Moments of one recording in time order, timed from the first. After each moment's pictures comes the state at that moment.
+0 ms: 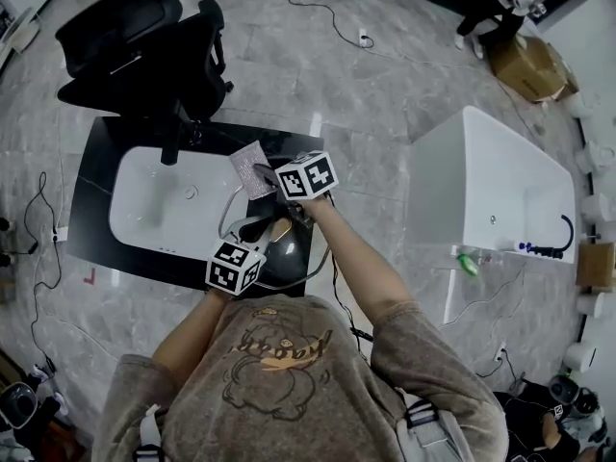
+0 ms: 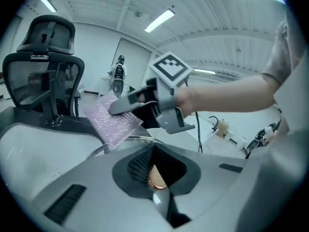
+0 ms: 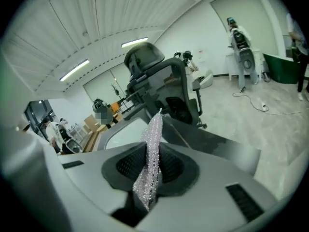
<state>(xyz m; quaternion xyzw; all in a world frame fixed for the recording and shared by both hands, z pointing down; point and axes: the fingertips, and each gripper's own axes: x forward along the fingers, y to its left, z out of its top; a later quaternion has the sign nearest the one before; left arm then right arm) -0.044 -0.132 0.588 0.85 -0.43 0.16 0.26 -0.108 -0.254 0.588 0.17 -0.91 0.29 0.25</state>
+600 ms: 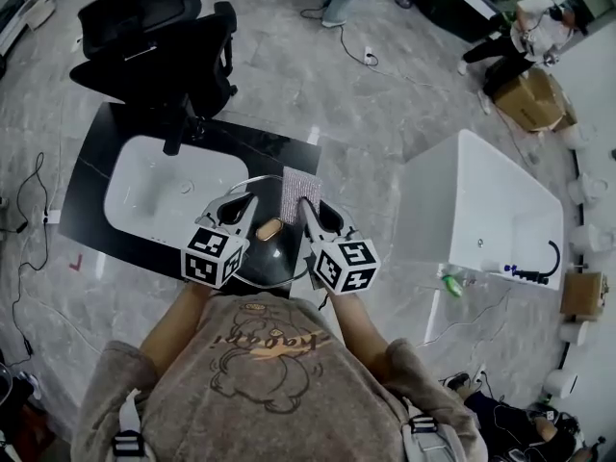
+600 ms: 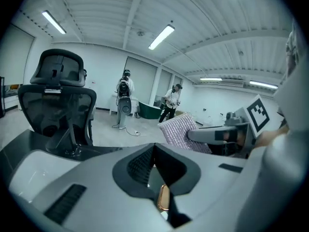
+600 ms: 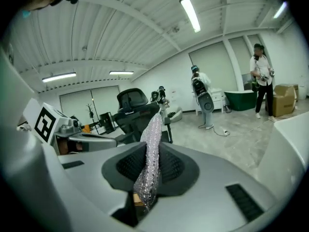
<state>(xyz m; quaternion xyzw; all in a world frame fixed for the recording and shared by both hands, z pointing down) -0.079 -0.157 0.489 0.83 -0.51 0.11 0.20 0.024 -0.178 0.482 0.39 -0.89 0.19 0.10</state>
